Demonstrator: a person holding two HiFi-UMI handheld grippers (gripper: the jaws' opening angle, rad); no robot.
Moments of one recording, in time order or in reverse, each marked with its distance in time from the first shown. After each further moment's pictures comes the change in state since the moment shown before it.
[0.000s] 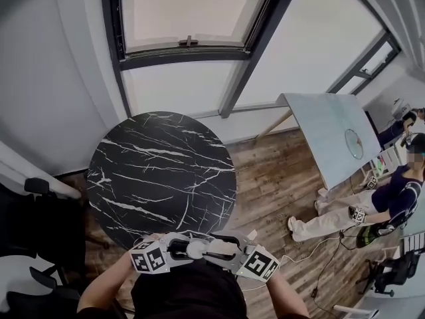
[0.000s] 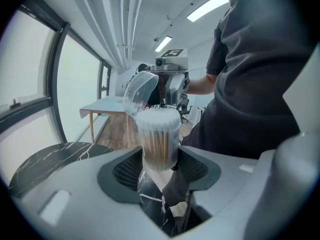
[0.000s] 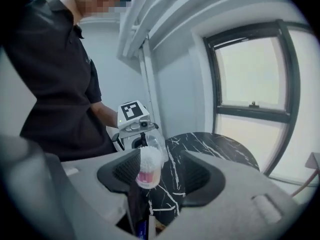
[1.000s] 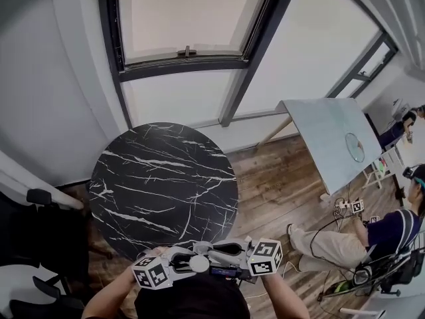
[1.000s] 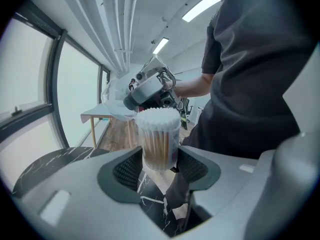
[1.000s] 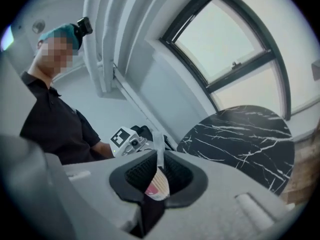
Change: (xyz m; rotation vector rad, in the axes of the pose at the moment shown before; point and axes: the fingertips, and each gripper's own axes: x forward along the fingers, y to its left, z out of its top) left arm -0.003 -0.010 0.002 0.042 -0.026 0.027; right arm 0.003 -0.025 -0.008 0.543 -0.122 0.142
